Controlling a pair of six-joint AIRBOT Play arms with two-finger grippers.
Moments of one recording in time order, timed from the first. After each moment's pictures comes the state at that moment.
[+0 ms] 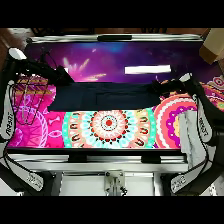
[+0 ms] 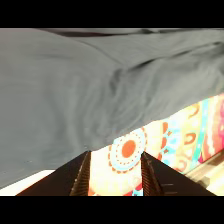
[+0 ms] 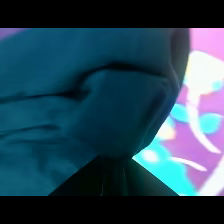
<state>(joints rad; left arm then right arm) 0.05 -1.86 1.92 0.83 -1.50 -1.44 -0.11 -1.82 1.51 -0.87 1.01 1.44</state>
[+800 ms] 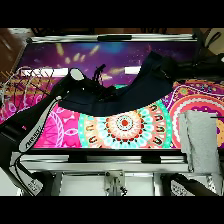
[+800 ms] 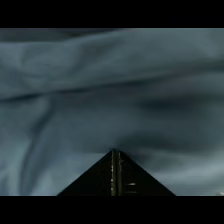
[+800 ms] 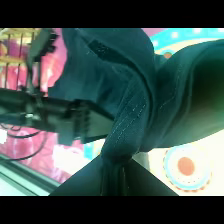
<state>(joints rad) -0.45 -1.86 1.67 0.65 -1.11 -1.42 -0.02 -1.21 1.51 -0.85 1.32 1.55</state>
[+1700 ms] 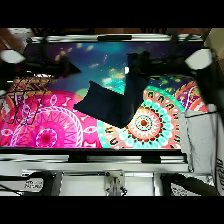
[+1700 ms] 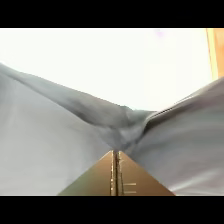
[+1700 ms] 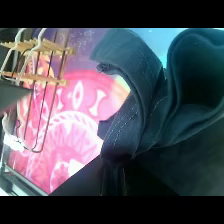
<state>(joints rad) 0.00 -1.50 1.61 0.65 -1.19 -1.36 0.24 -1.37 1.51 -0.84 0.99 1.60</state>
